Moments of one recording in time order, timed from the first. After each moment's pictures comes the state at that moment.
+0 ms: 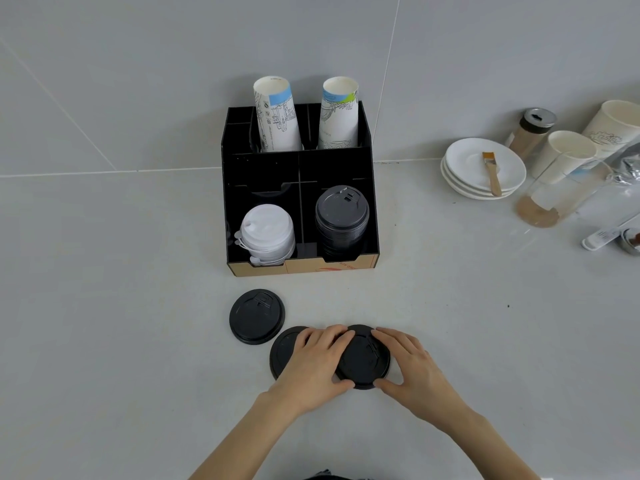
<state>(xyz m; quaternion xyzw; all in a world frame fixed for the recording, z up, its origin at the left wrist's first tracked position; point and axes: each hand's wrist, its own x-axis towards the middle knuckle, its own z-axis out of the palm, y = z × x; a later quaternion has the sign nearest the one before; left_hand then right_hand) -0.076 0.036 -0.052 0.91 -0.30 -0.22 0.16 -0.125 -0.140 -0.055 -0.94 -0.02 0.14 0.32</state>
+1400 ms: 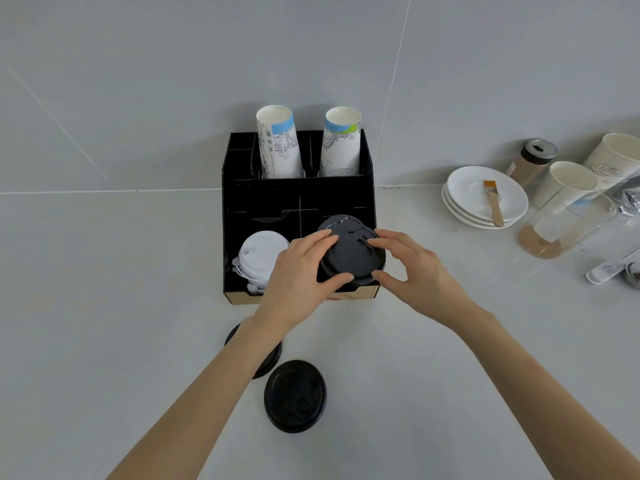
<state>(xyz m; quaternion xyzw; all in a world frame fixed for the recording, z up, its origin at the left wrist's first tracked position) 0.039 0.021 0.034 0.92 -0.21 -0.01 0.32 0.009 -0.161 0.040 -0.94 -0.08 -0.03 0.34</state>
